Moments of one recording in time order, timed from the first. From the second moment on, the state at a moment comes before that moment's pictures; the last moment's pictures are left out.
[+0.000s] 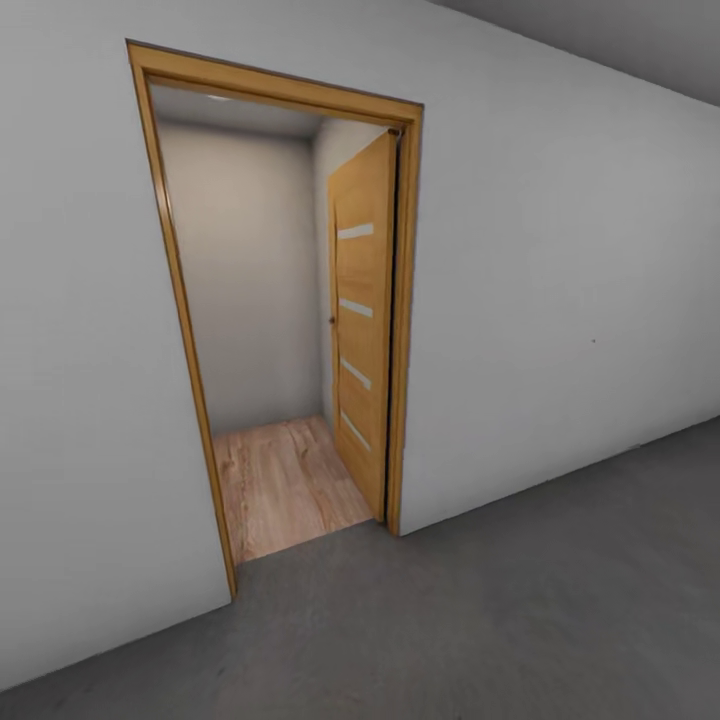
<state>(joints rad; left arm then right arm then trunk) -0.20 -0.01 -0.07 -0.01 0.36 -0.08 0.12 -0.13 -0.01 0.35 0.03 -0.28 -0.22 -0.06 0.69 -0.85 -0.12</state>
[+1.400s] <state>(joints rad) -0.20 -0.01 -0.07 -0.01 0.36 -0.08 0.12 -0.13 -0.01 0.35 0.03 -0.28 -0.22 -0.06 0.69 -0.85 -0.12</state>
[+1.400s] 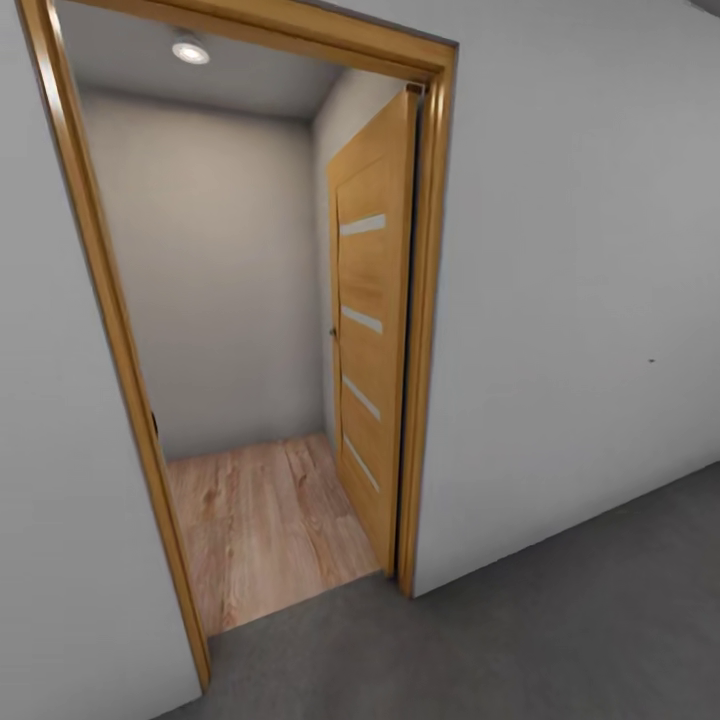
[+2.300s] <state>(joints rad) -0.20 -0.01 -0.07 -0.01 0.36 -0.08 0.12 -0.13 -0.01 0.35 0.03 -0.28 -0.22 -0.06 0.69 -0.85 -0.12</state>
